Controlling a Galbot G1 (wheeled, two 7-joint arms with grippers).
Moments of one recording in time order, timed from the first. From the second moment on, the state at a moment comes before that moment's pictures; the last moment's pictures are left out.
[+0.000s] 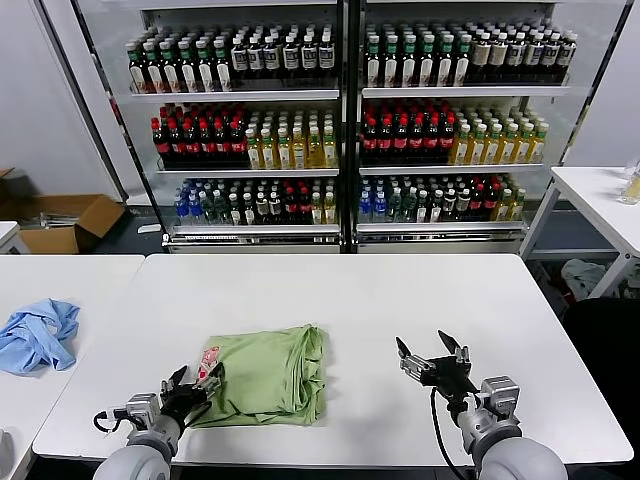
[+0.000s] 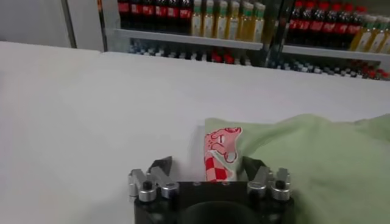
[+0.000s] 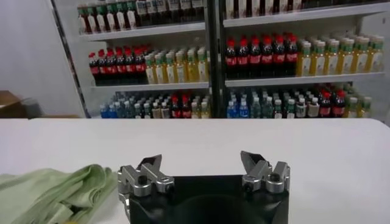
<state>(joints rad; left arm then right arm) 1.41 -1.24 -0.55 -1.92 -0.49 0.50 -0.13 -1.41 1.12 0.43 2.24 0.53 -0.53 0.19</state>
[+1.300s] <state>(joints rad) 1.48 -1.03 -0.98 -2.05 -1.09 0.55 -0.20 -1.42 1.11 0.47 2.25 0.53 -0.51 0.18</state>
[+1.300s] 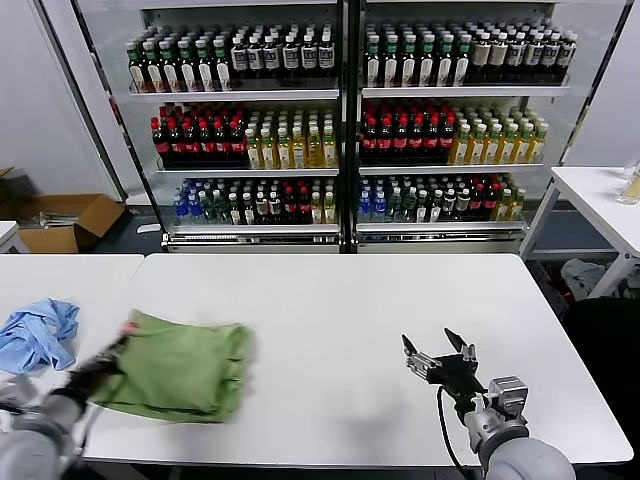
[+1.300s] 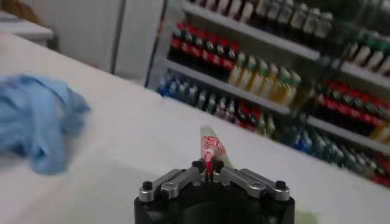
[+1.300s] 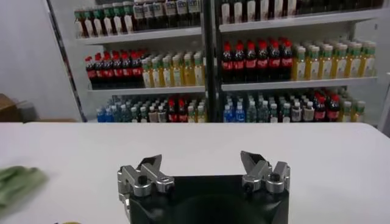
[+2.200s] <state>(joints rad) 1.33 -1.33 -0.42 -2.12 -0.91 0.47 -0.24 -1.43 1.11 0.47 2.27 0.51 -0.54 0.19</state>
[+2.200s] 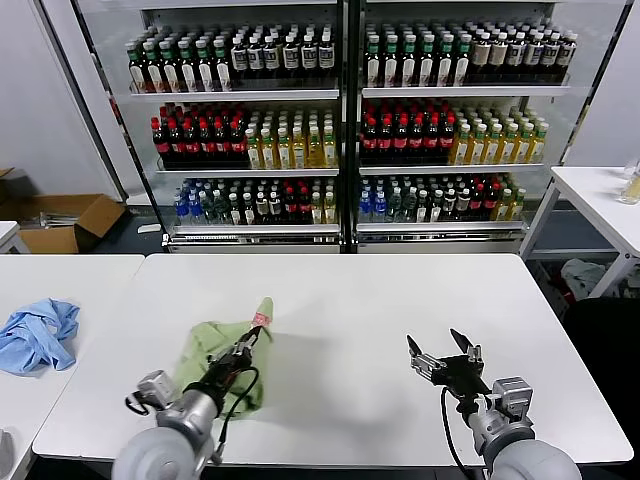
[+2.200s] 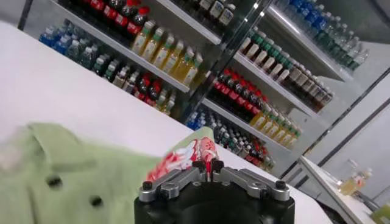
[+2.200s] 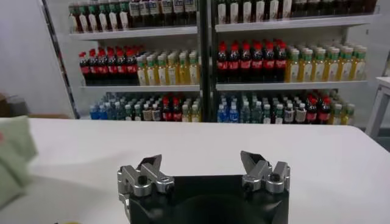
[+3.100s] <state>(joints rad) 1.32 -1.33 -0.39 -2.08 -0.56 0.22 -0.09 -1.34 1.15 0.34 2.18 0.50 -0.54 0.18</state>
